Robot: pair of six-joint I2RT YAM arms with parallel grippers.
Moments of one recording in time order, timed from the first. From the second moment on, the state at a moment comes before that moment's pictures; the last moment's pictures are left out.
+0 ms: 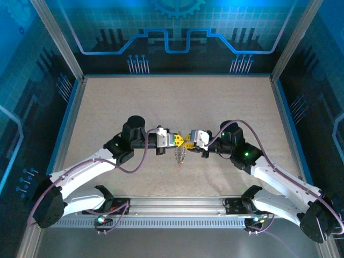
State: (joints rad) left arm -0.66 1.14 0.71 0.19 0.70 0.51; right arm 0.64 0.96 0.65 -0.05 -0.58 -0.53
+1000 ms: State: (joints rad) left arm -0.66 1.15 0.76 -0.03 0.57 0.57; right arm 0.65 0.97 0.69 -0.16 -0.53 -0.59
